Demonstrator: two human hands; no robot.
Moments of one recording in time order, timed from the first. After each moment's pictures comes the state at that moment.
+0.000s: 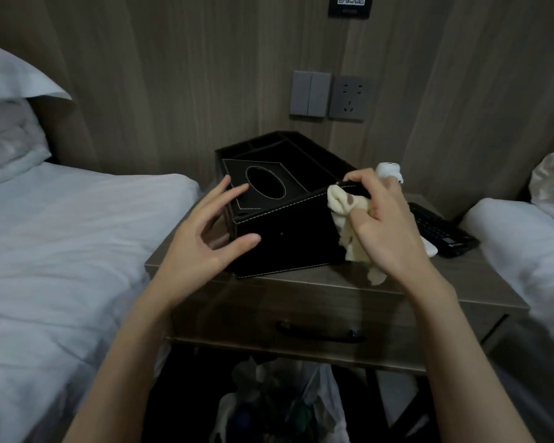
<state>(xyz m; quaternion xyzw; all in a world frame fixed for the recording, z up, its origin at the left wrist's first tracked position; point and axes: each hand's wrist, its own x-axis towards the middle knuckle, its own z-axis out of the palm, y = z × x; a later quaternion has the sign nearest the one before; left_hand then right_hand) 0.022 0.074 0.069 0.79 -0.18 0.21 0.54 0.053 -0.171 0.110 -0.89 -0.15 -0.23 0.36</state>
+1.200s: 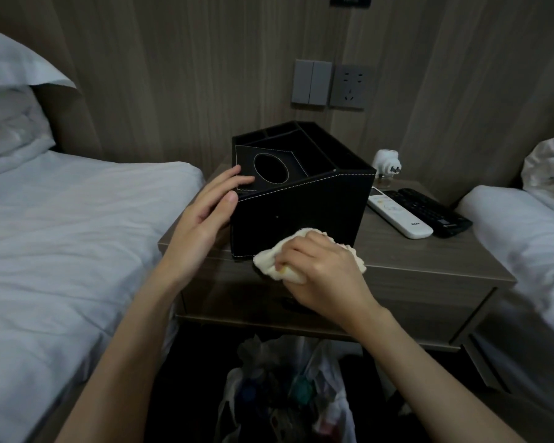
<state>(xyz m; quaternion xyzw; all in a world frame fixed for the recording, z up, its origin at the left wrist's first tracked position) 0.016 0.082 0.065 0.76 -0.17 0.20 0.59 0.024 -0.125 0.029 -0.83 -0.40 -0.36 0.14</state>
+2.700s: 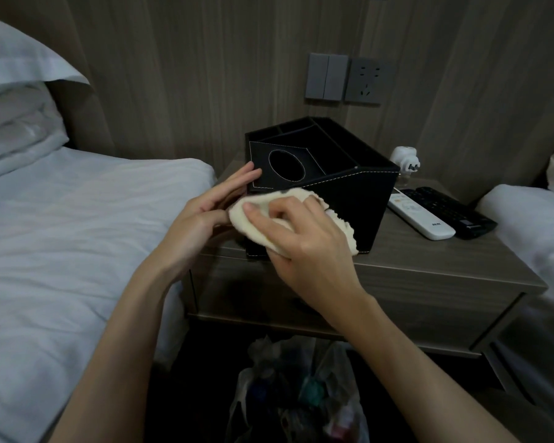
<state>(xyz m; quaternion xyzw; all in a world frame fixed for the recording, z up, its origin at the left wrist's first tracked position) 0.013 0.096 0.078 0.72 -0.16 0.10 0.66 0.019 -0.078 0.057 -0.79 -0.38 -0.46 0.15</state>
